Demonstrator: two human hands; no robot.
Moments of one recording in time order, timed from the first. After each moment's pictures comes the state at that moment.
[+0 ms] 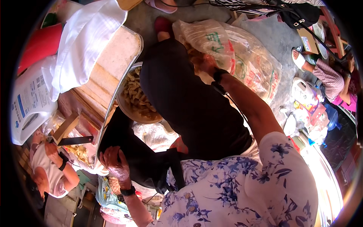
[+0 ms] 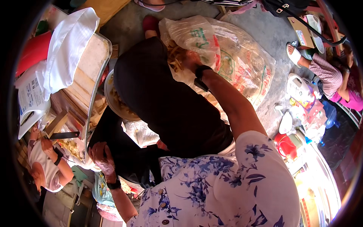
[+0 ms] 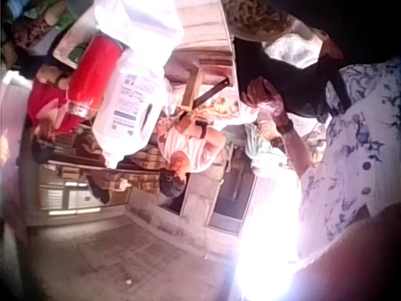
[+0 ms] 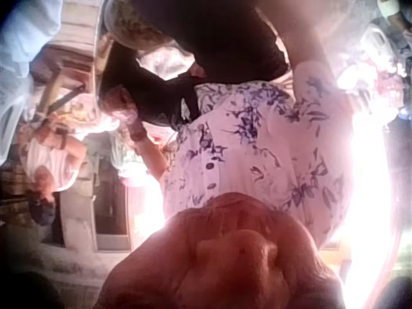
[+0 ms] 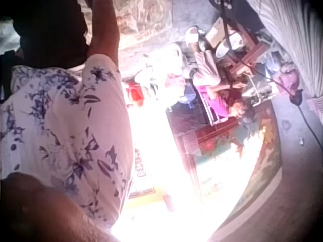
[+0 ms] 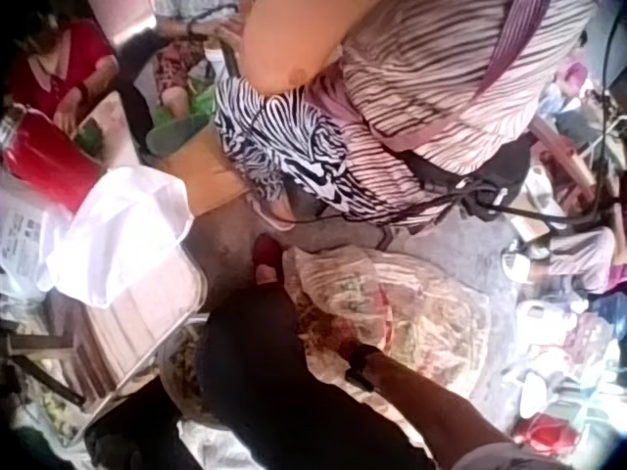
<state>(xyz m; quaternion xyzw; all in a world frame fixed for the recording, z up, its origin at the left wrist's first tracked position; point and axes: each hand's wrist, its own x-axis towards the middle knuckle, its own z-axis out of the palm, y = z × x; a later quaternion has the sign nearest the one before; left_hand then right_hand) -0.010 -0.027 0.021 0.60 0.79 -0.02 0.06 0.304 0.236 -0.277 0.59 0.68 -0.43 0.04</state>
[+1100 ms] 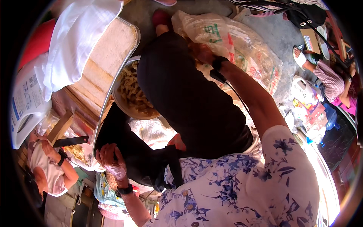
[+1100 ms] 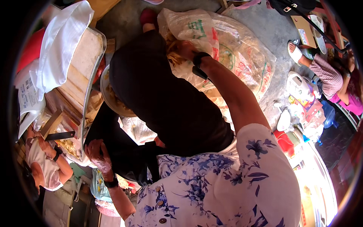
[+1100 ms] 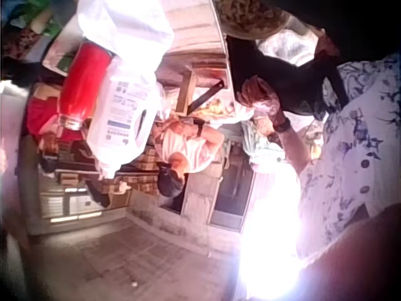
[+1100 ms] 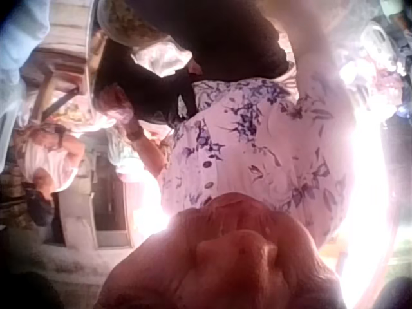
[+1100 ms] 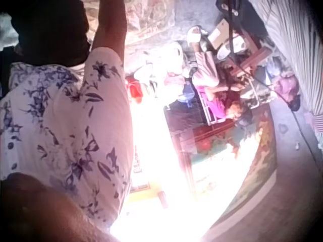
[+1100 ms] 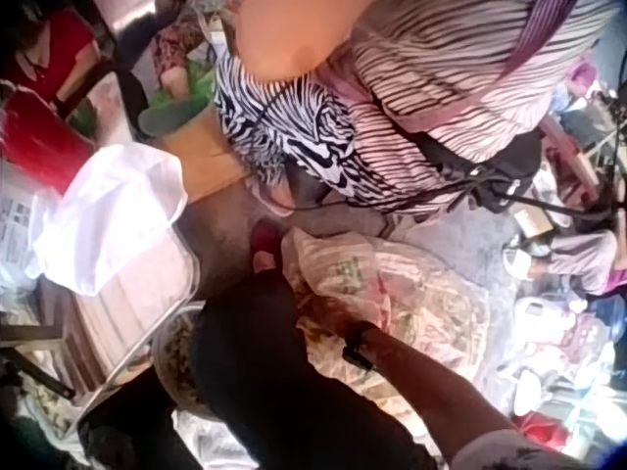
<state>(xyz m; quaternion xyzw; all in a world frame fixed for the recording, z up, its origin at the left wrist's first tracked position) -0.010 -0.023 0.020 0.60 0.79 -0.02 0.07 0.305 0.261 -0.322 0.48 0.76 -0.43 -0.03</state>
